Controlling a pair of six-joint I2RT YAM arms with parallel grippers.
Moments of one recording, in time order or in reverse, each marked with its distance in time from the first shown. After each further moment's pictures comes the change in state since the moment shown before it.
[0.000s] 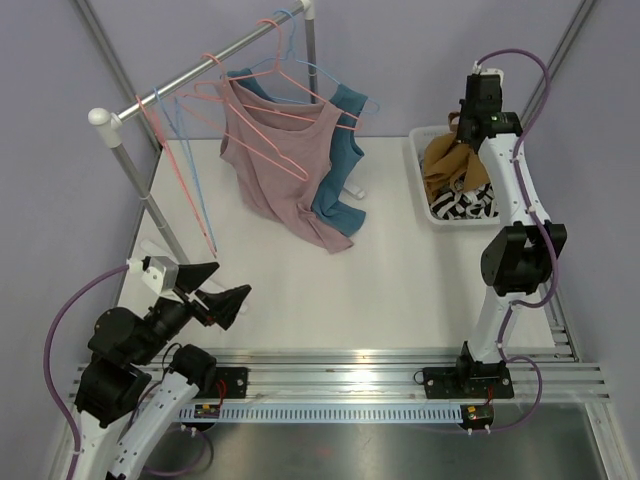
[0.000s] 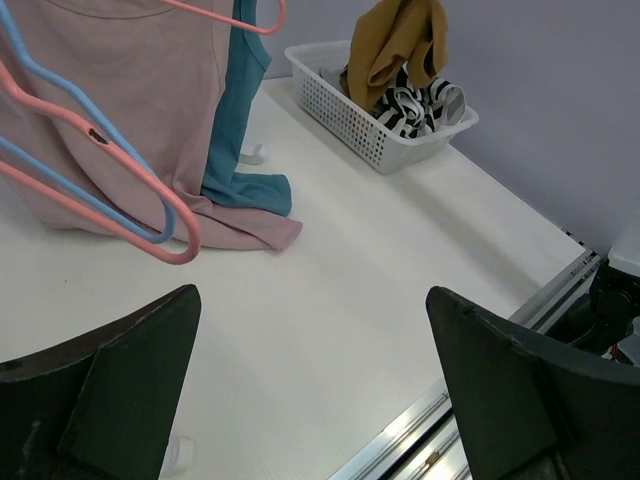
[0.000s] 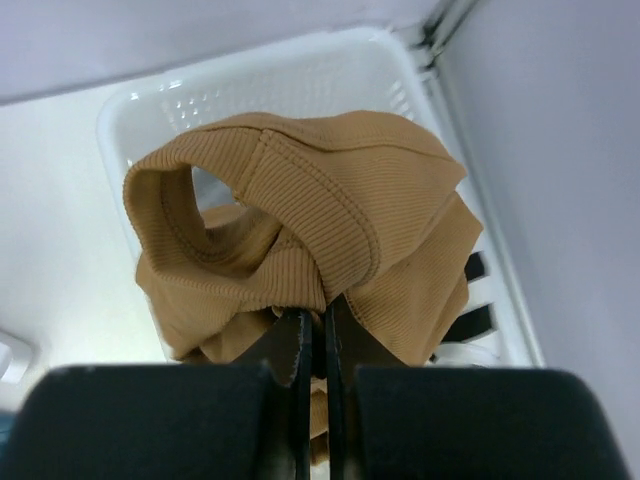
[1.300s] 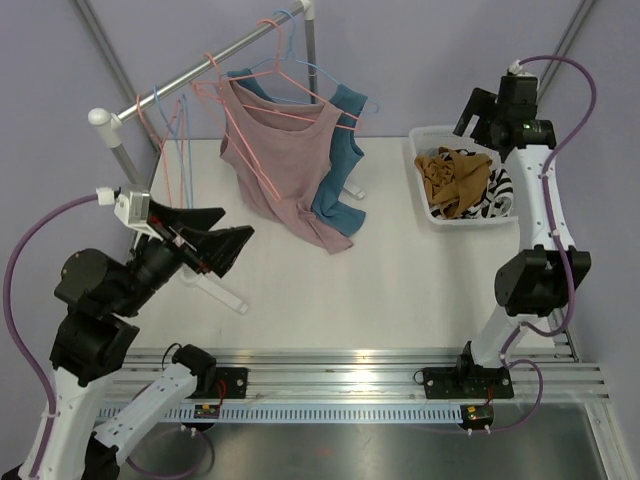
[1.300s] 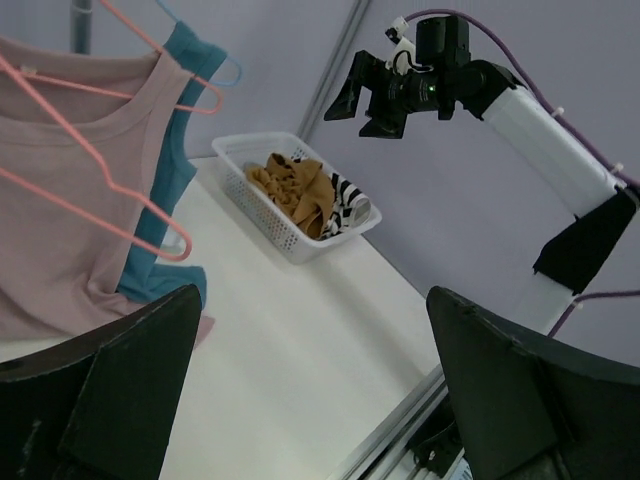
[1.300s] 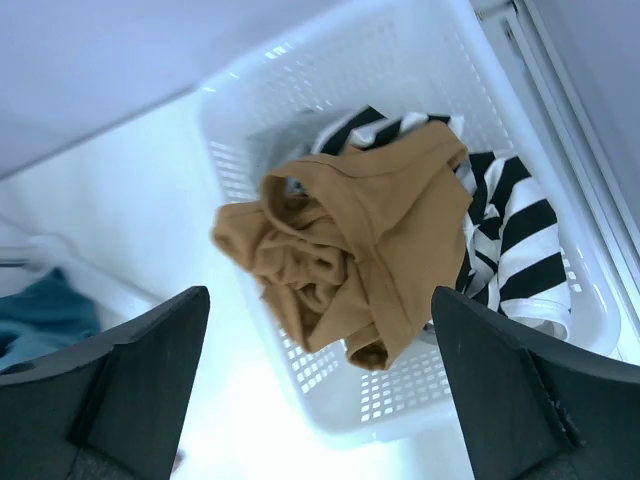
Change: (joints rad) left arm 0.000 0.417 0.413 0.109 0.045 -0.209; right arm -0.103 -0.112 -0.153 -0.005 -0.256 0.248
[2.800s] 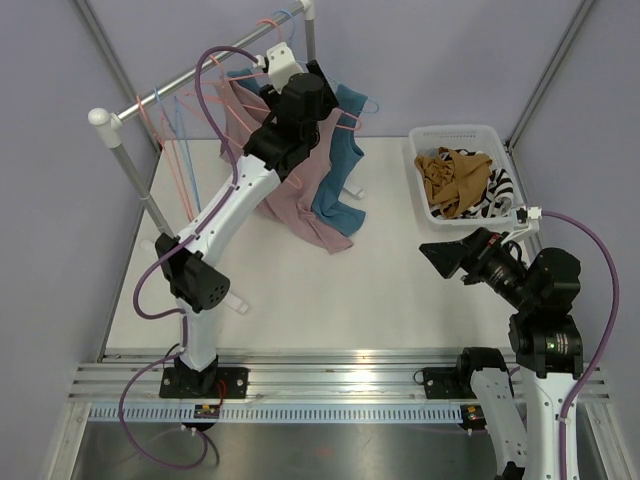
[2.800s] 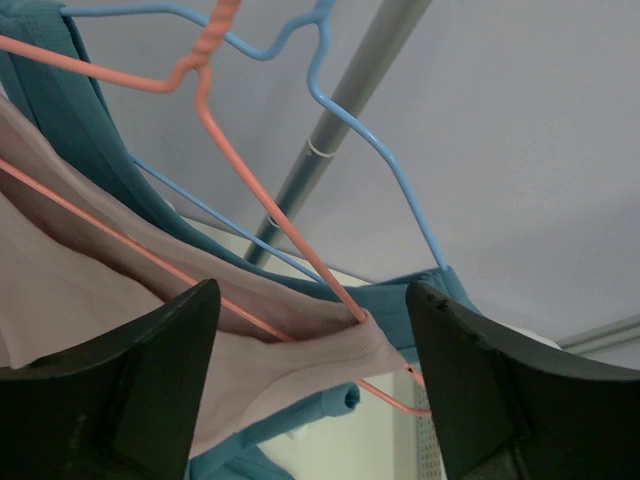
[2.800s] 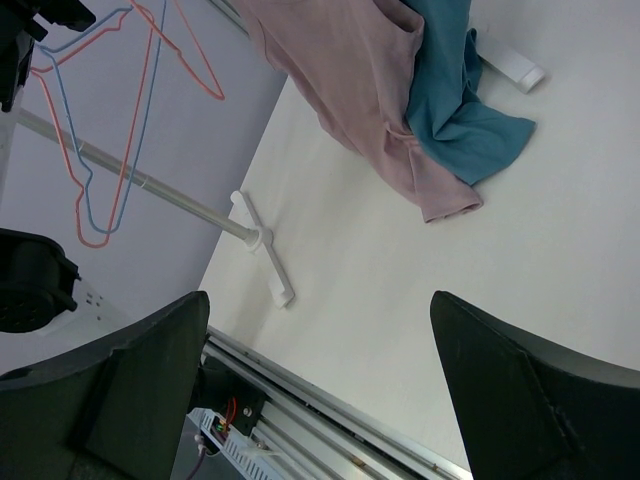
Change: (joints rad) left arm -0.159 1.412 1.056 0.070 -0.961 -0.096; right arm -0.001 -1.347 -1.054 0.183 -0.785 0.329
